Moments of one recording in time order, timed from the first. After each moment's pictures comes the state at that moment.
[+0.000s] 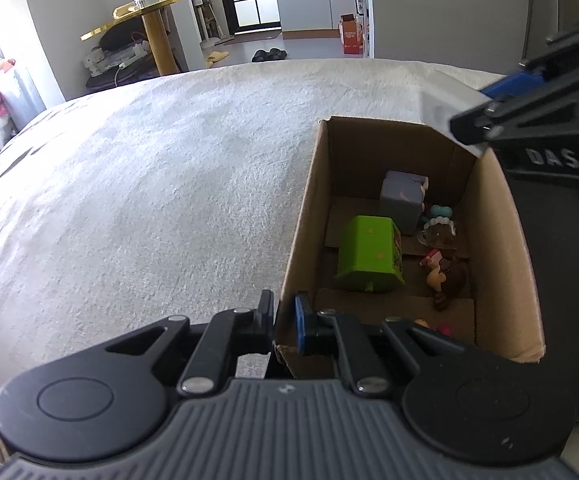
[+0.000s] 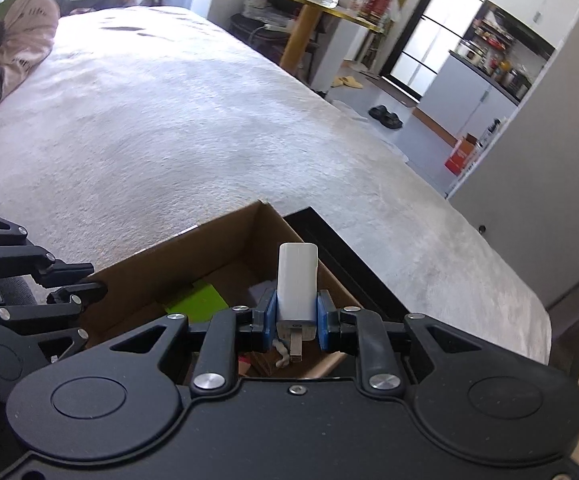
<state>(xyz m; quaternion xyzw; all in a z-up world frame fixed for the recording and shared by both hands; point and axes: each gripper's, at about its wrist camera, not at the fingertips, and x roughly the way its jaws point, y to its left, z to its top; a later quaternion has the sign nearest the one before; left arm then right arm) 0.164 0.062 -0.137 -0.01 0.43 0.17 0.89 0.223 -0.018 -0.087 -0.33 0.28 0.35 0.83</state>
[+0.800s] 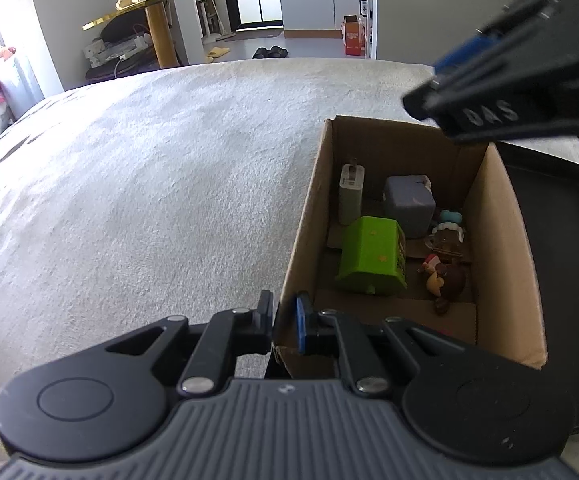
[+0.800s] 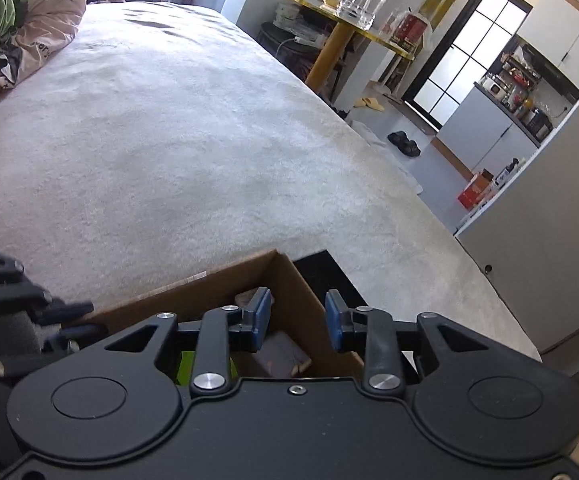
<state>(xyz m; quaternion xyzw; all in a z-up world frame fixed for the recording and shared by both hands) 0.163 0.069 -0.140 -0.02 0.43 0.17 0.89 0.229 0.007 -0.082 -0.36 0.26 0.37 0.82</state>
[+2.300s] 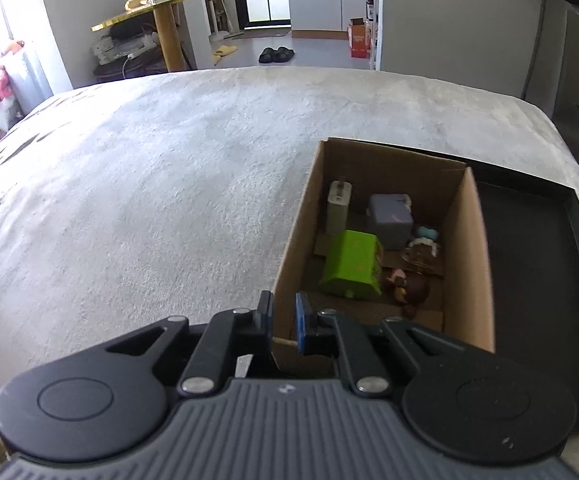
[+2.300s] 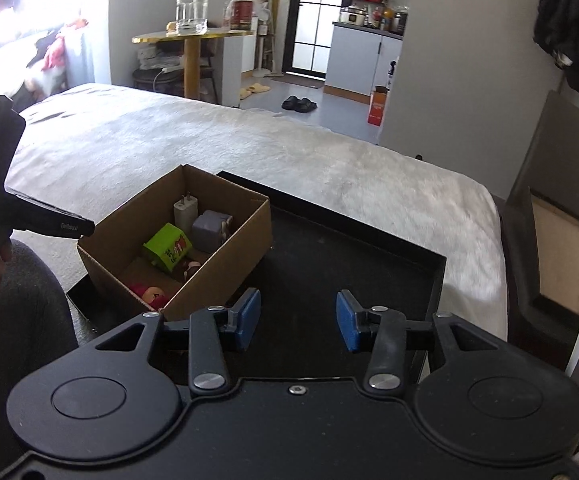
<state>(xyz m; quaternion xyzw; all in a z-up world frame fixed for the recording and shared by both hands) 0.152 0.052 -0.101 -0.04 0.43 0.18 0.89 0.159 -0.197 -0.077 -0.13 0.31 0.25 0.91</state>
